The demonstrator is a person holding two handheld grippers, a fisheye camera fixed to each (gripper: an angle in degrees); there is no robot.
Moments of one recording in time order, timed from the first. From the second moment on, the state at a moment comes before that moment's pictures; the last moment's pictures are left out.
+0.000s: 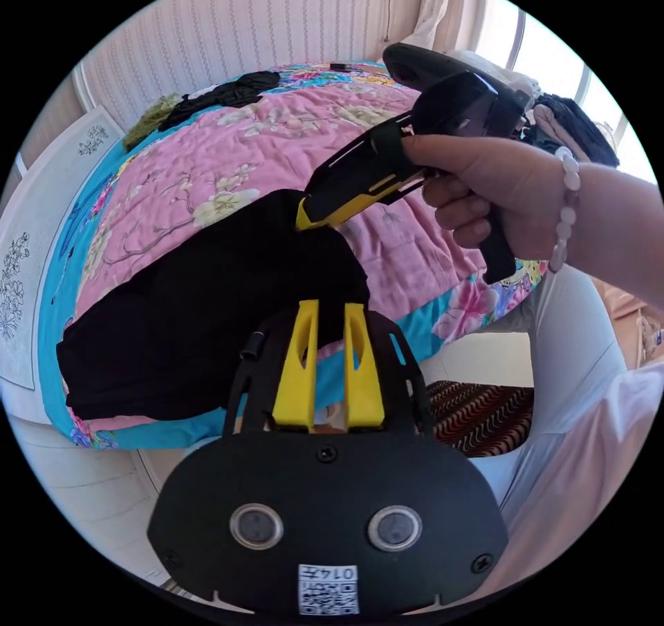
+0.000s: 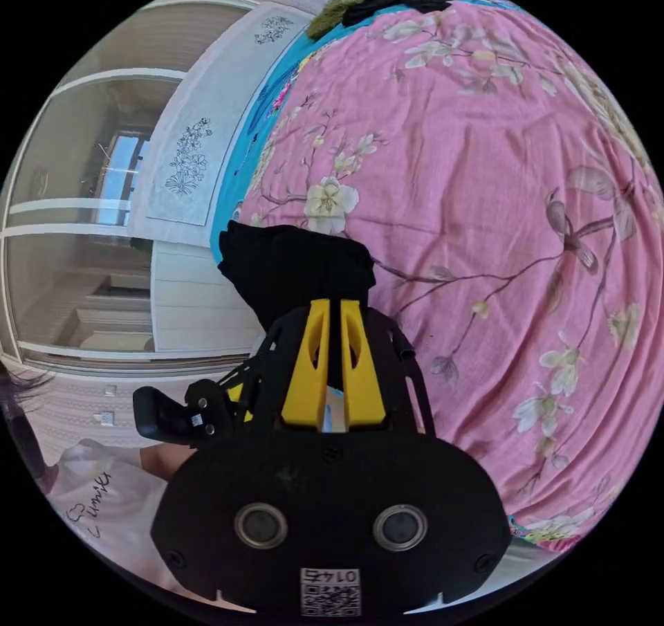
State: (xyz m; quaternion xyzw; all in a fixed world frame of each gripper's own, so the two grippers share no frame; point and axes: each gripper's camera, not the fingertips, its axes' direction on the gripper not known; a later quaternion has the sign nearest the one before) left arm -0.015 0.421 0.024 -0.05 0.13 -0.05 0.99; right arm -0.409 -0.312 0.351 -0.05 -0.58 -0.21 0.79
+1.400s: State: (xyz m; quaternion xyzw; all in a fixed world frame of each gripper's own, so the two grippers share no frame) left arm -0.201 0.505 0.036 0.04 0.17 -0.37 0.91; right arm -0.296 -0.259 0.214 0.03 -0.52 -0.35 0.78
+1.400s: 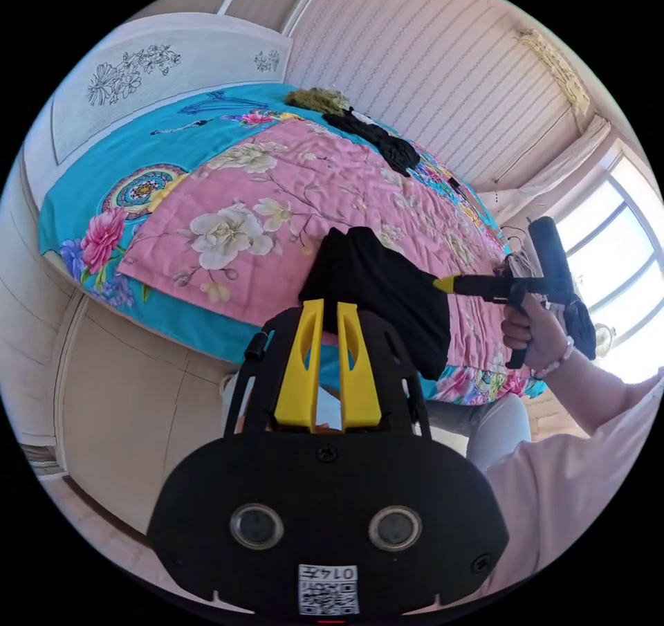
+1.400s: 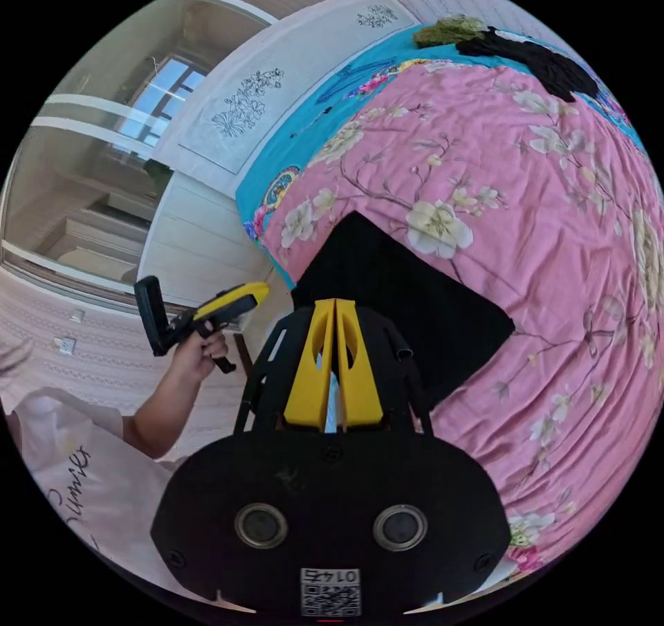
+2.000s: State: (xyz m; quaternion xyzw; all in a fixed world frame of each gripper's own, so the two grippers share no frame) left arm -0.196 0.412 0.126 0.04 0.17 -0.31 0.93; right arm -0.199 -0.228 0.208 0.03 -0.50 -0.22 0.84
